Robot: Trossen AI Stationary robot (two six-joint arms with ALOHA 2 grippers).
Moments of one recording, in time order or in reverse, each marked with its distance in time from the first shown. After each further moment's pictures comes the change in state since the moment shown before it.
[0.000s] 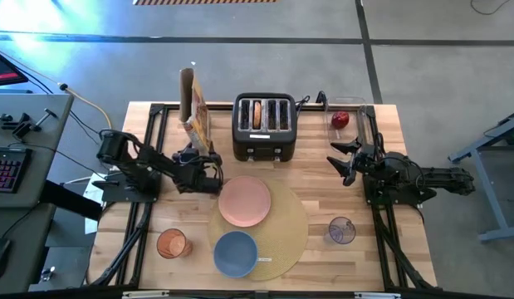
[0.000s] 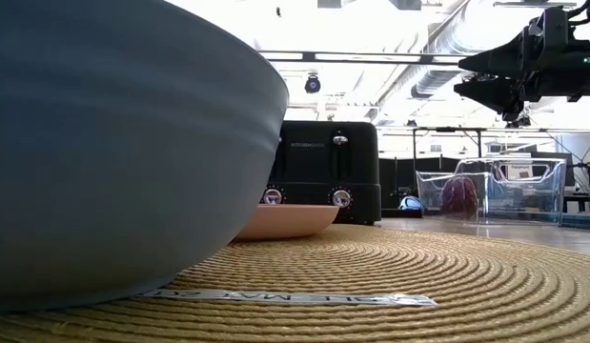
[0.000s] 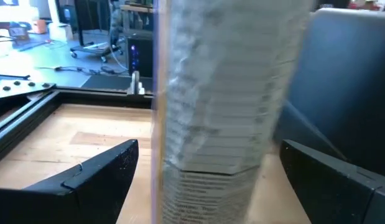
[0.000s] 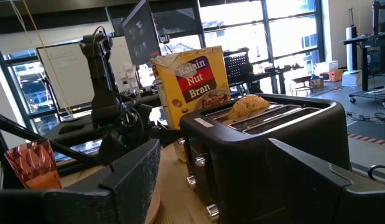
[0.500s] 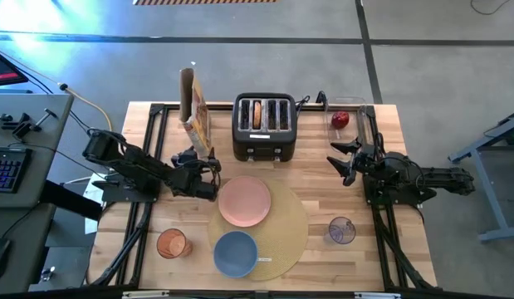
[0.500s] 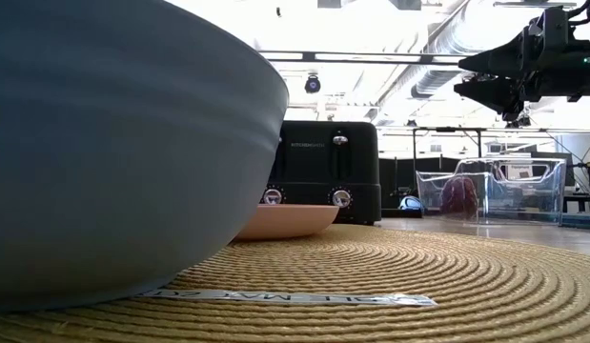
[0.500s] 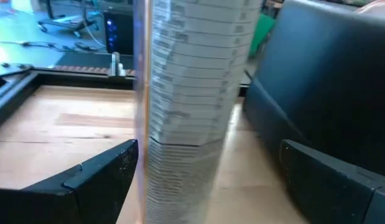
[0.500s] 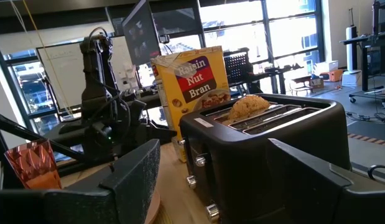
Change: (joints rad) left arm -0.097 -0.131 0.000 -0.084 0.095 0.015; right arm 0.000 0.000 0.000 0.000 0.000 0.000
